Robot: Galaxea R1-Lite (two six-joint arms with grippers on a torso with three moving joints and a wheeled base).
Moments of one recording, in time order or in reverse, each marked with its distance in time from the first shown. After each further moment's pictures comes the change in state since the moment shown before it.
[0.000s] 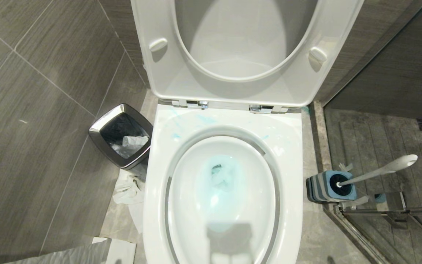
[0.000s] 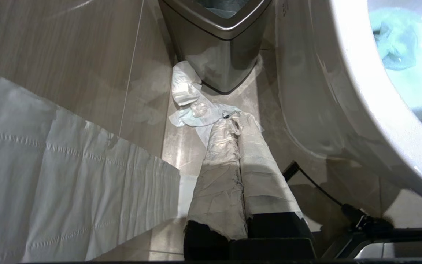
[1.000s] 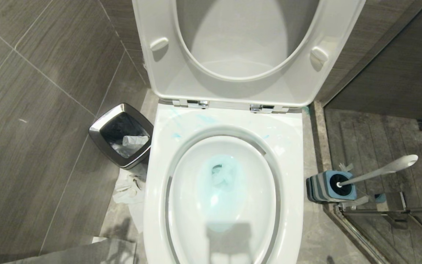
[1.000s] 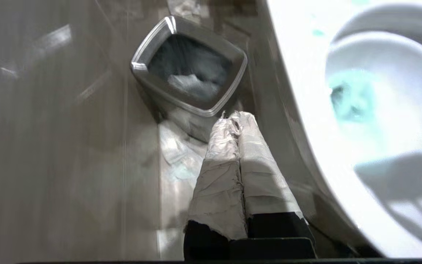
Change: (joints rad) left arm -0.003 0.605 -0.436 -0.217 -0.156 0.088; right arm 0.000 0.000 0.000 0.000 0.000 0.000
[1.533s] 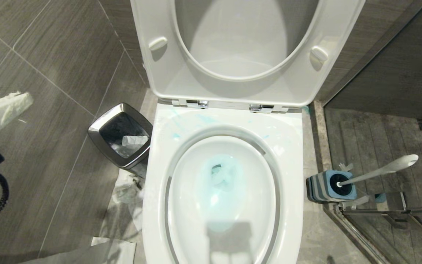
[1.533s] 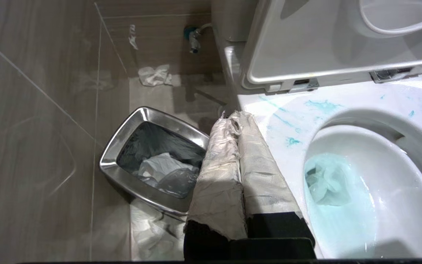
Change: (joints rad) left arm -0.120 0.377 -0.251 -0.242 -0.005 -0.060; right arm 0.000 0.000 0.000 0.000 0.000 0.001
